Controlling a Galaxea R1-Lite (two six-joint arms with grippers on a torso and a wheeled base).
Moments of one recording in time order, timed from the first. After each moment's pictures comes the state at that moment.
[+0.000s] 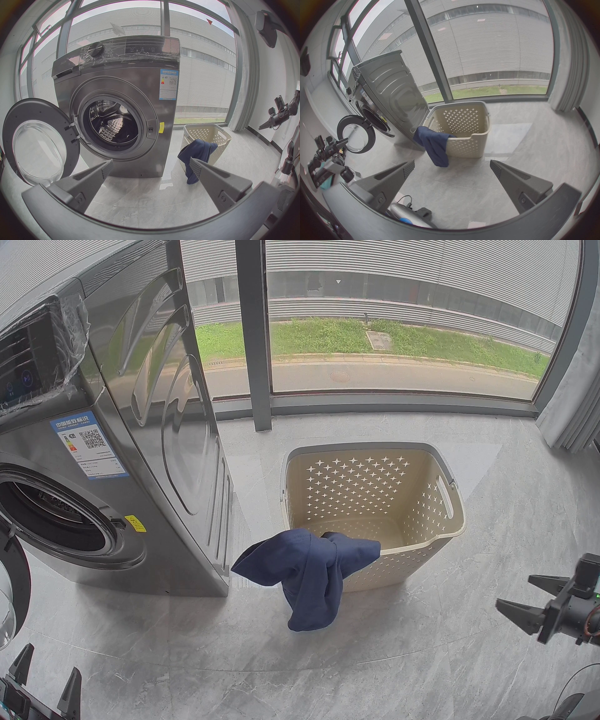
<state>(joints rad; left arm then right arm) 0.00 0.02 -0.02 0.01 -0.01 -0.01 0.27 0.98 -0.24 -0.40 0.15 0.09</state>
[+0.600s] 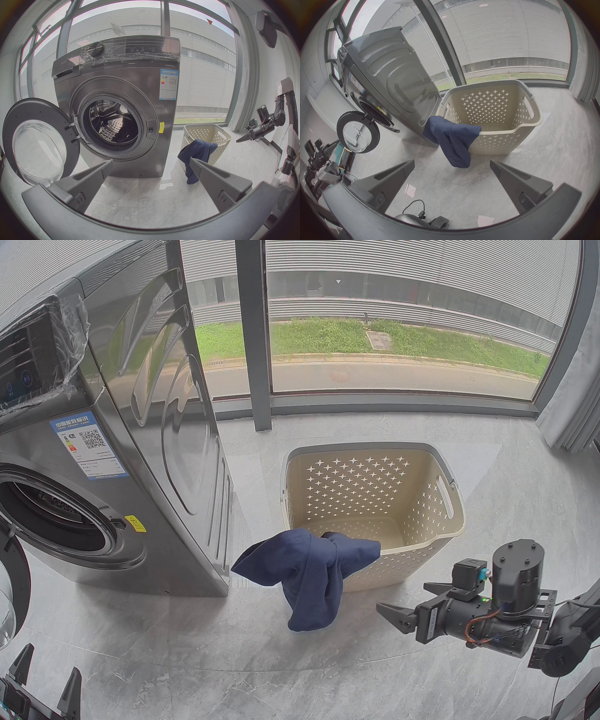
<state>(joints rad) 0.00 0.02 -0.02 0.01 -0.01 -0.02 0.69 1.70 -0.35 -0.93 -0.12 0.28</state>
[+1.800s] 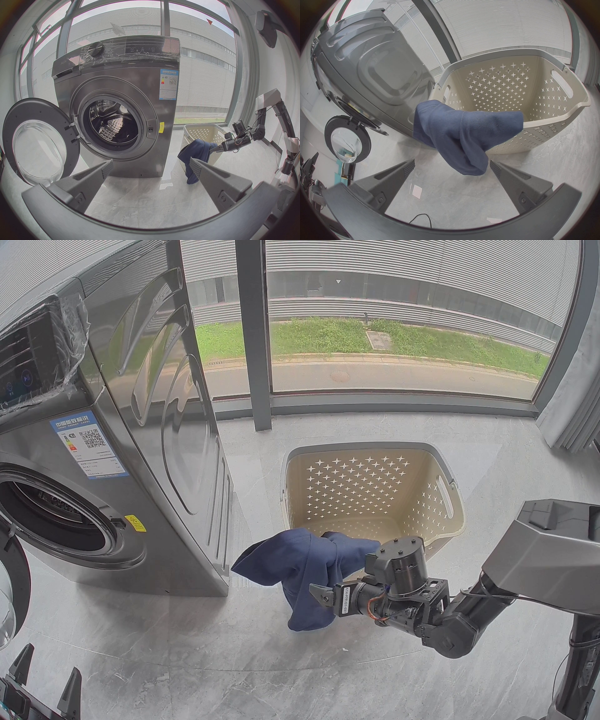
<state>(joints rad) 0.00 0.02 -0.02 0.01 -0.01 -0.02 0.70 2.20 -0.81 -0.92 -0.12 0.40</state>
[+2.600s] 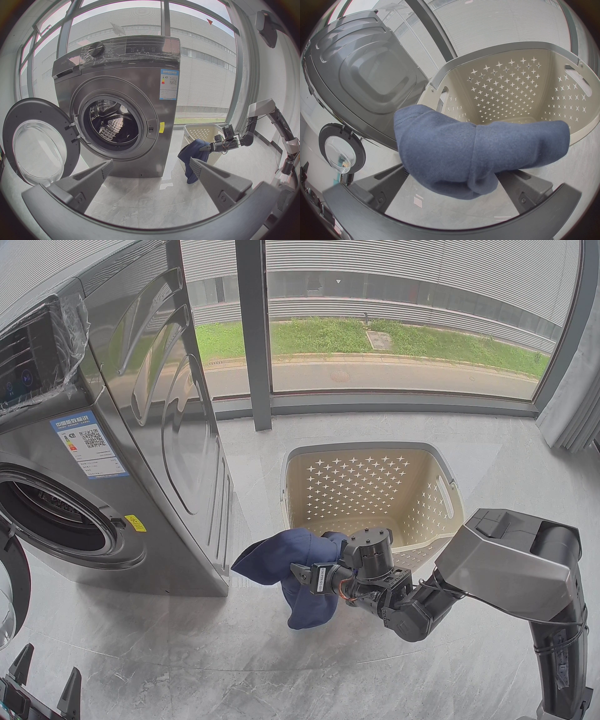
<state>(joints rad) 0.00 0.02 -0.02 0.01 -0.01 -0.02 0.67 2.41 -1.11 -0.92 -0.13 0.41</state>
